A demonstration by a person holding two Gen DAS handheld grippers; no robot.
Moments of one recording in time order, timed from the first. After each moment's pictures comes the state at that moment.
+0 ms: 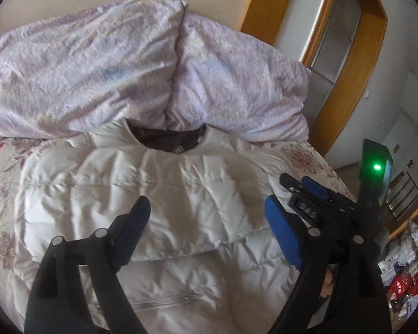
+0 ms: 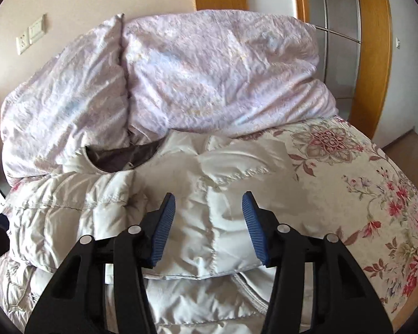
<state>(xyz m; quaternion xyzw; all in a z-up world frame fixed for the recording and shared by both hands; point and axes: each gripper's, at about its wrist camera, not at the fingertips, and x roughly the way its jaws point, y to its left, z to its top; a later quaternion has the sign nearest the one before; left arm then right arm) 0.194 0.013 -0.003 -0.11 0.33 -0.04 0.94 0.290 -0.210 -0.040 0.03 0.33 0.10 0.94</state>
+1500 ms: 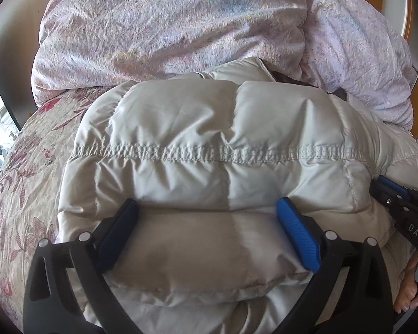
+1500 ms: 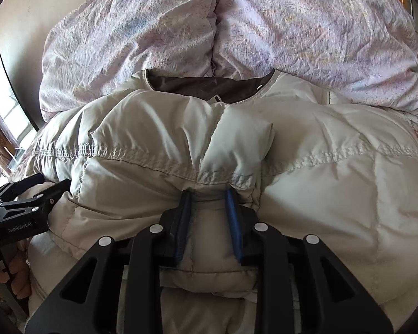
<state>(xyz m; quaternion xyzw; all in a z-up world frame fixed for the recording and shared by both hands) 0.242 0.118 -0.105 -0.08 0.43 0.14 0.89 0.323 -0.118 -0.123 -0.02 0.43 0.27 0.86</state>
